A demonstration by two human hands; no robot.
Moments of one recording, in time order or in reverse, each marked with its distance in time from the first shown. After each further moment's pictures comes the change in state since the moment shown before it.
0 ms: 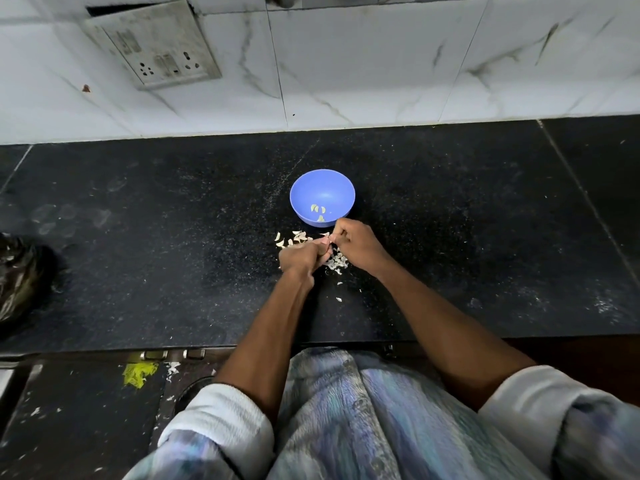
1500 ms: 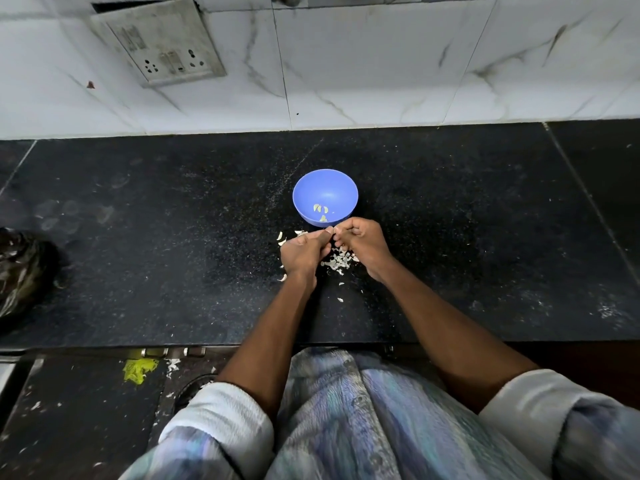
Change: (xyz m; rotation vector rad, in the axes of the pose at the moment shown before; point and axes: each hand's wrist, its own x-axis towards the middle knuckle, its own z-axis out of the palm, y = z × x) left_hand 0.010 -0.010 0.003 -0.055 -0.021 0.177; right_hand -0.002 0.006 0.003 0.486 0.063 0.102
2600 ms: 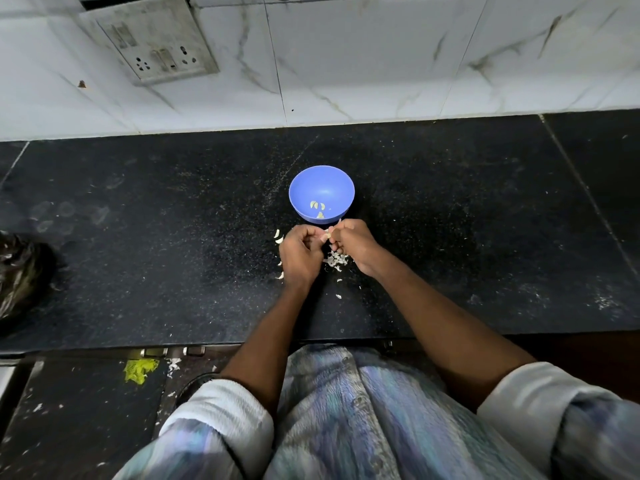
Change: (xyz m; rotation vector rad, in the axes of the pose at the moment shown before) left_hand -0.001 -0.013 -0.018 0.603 -0.029 0.636; right_hand 0.001 -0.012 0.014 -0.006 -0.015 0.263
